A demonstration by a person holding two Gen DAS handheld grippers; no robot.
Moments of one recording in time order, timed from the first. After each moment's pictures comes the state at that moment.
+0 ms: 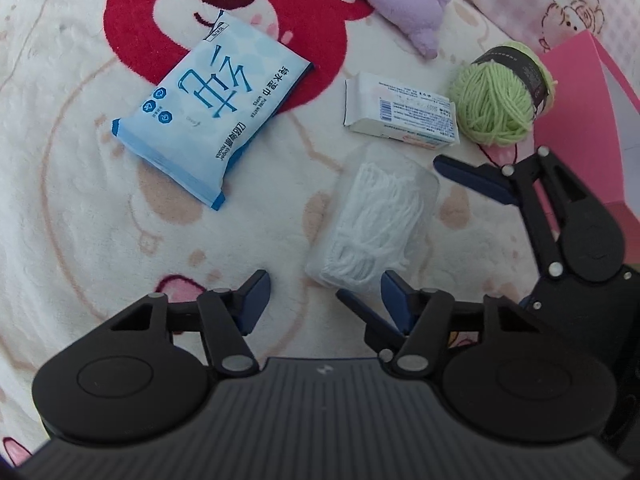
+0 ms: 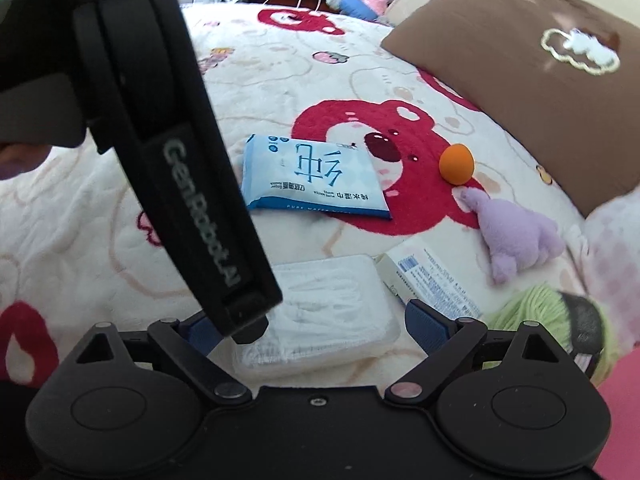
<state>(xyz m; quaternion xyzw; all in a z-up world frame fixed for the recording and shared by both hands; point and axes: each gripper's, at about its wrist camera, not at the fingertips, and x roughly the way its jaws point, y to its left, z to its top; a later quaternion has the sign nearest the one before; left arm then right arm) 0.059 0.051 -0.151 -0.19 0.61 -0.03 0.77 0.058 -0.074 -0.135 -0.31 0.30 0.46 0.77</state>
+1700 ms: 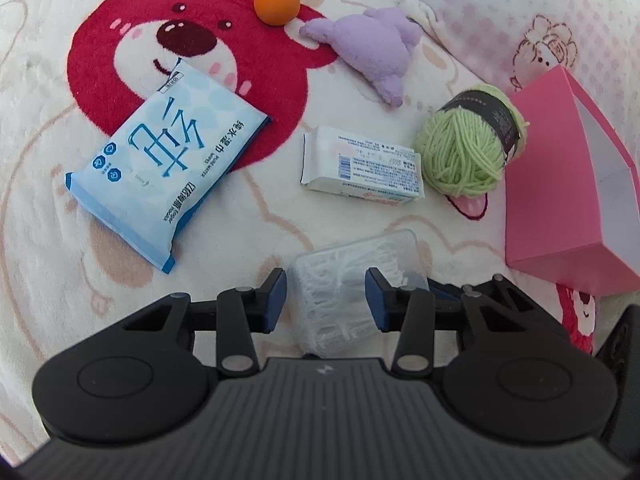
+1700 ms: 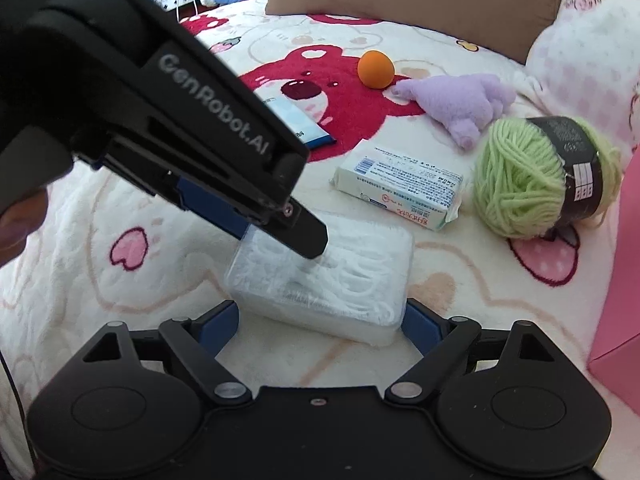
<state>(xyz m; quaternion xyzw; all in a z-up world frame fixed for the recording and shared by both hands) 0.075 0.042 -0.146 -0.21 0.55 -0.06 0.81 0.067 -0.098 -0.155 -0.14 0.42 0.37 0.81</state>
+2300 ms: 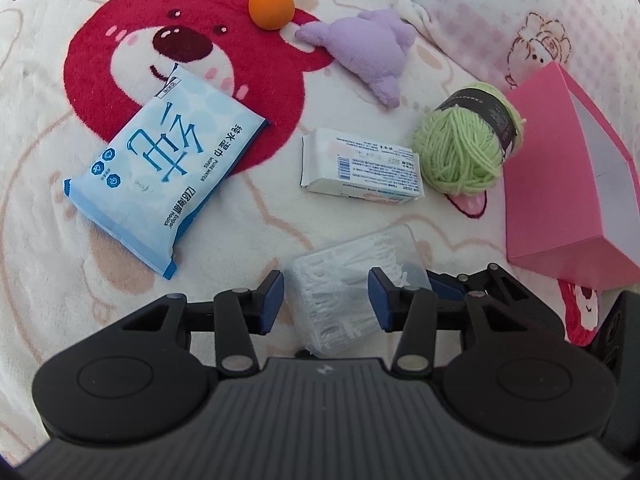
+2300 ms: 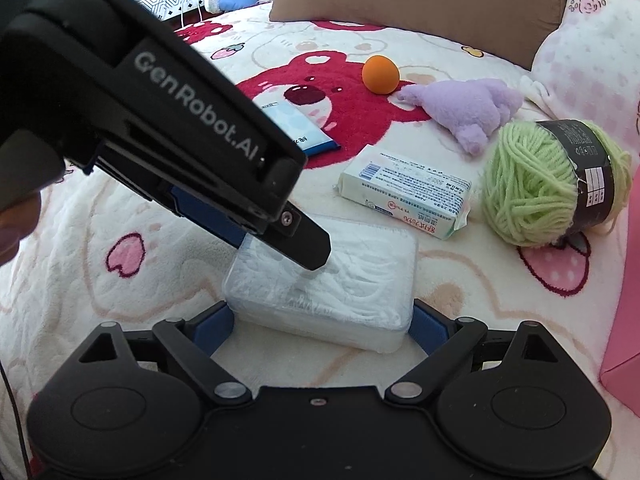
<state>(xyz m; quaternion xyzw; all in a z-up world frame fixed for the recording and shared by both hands) 0.069 0.042 -0.148 -0.20 0.53 -0.06 0.82 0.068 -0.096 -0.161 -0.14 0.41 0.38 0.82</state>
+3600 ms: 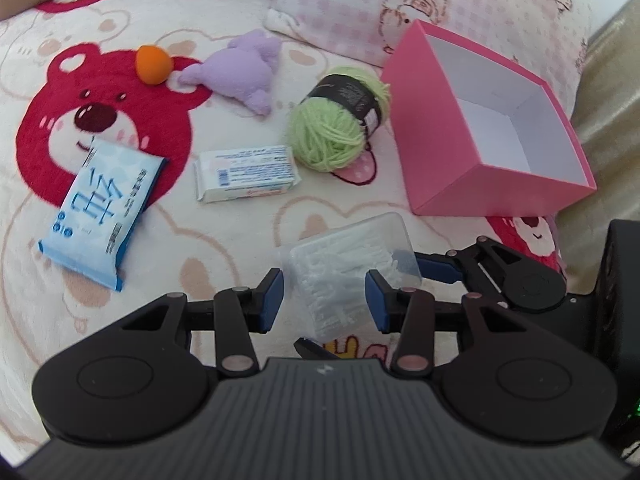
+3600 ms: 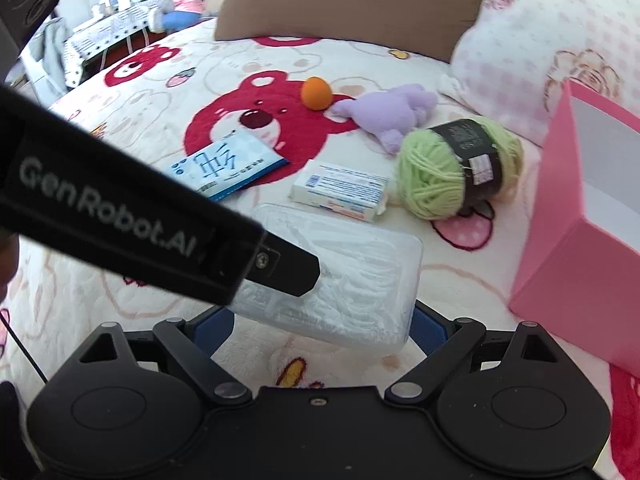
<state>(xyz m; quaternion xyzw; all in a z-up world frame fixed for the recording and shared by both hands) 0.041 -0.012 -0.082 -0.11 0.51 -0.16 0.84 0.038 -0.131 -0.102 -0.12 0.43 0.28 0.85</state>
